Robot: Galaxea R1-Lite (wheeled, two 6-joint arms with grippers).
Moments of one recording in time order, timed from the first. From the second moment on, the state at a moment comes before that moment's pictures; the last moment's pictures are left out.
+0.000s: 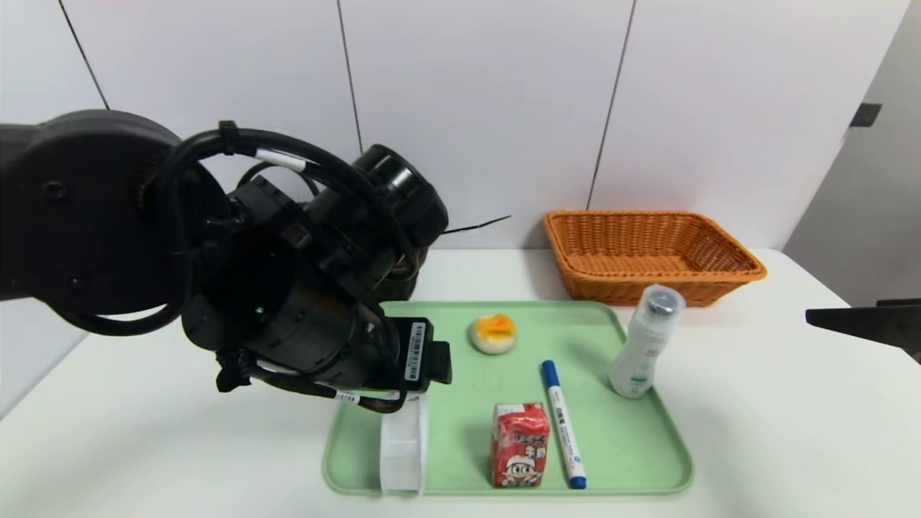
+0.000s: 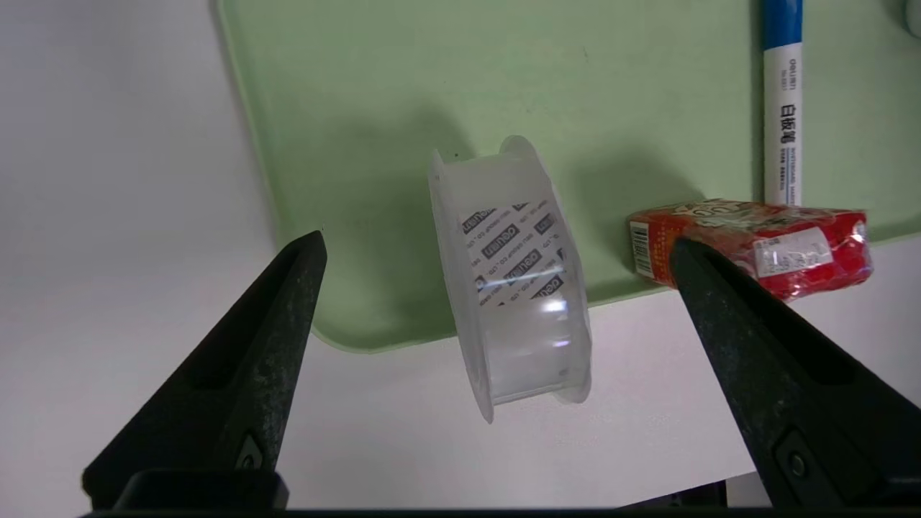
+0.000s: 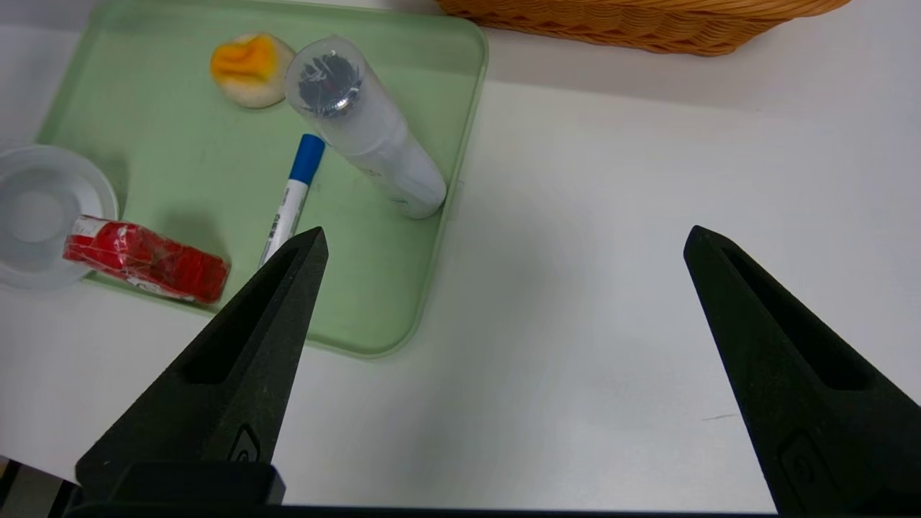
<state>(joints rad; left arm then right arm) -0.84 1.73 -1.49 0.76 0.21 -0.66 -0.01 1.13 -1.01 0.47 0.29 -0.04</state>
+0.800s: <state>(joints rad) -0.84 1.83 -1.48 0.82 0.21 -0.75 -0.01 1.13 -0.93 0.34 0.29 -0.04</state>
